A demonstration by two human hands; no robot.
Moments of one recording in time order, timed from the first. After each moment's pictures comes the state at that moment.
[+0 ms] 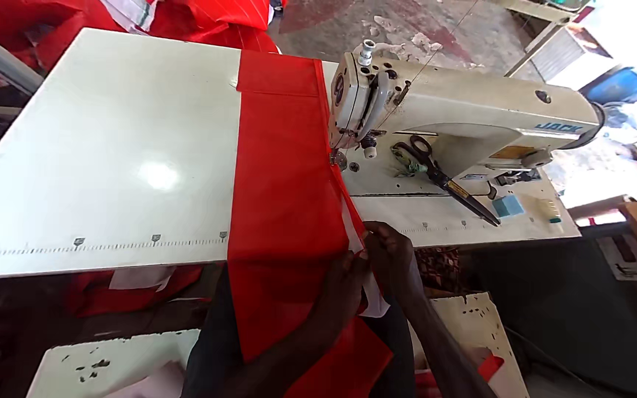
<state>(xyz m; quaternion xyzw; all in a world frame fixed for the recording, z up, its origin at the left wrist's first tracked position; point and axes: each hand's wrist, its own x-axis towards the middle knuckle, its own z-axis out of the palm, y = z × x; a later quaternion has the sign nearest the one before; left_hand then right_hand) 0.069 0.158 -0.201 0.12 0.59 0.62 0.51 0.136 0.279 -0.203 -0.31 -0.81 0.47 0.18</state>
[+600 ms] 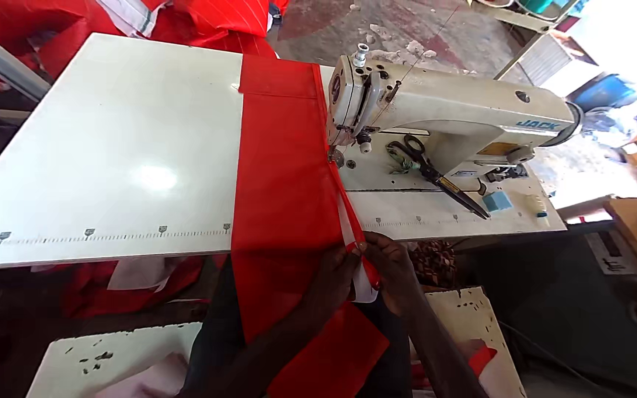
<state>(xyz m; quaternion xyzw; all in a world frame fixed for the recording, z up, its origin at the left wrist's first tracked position) 0.064 0.142 -0.202 0.15 0.58 0.59 0.53 0.162 0.259 -0.203 -0.32 -0.57 0.74 0.16</state>
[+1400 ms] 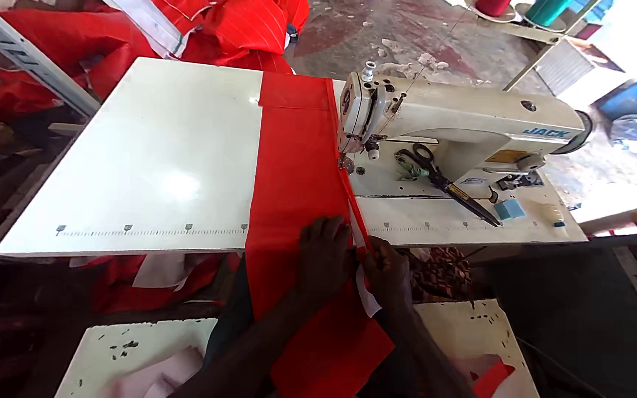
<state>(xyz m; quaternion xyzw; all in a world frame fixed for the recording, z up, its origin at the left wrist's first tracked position) 0.036 0.142 -0.233 0.47 0.85 0.24 -0.02 0.160 0.251 -0.246 -0.30 -0.85 0.36 0.24</state>
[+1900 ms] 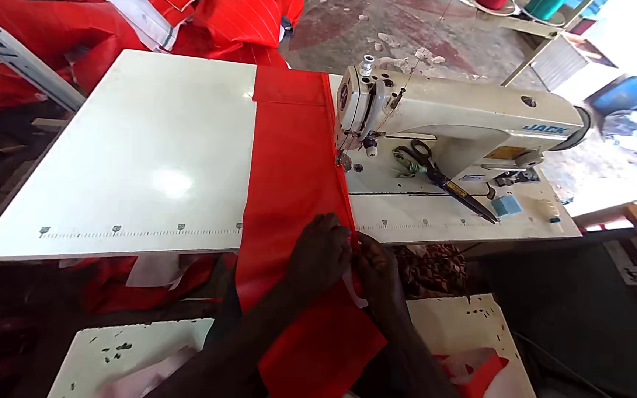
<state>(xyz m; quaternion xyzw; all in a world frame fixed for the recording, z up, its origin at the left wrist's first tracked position) 0.020 0.135 -0.202 0.50 0.80 0.30 0.09 0.150 0.229 -0.238 -0.30 -0.68 0.63 0.23</state>
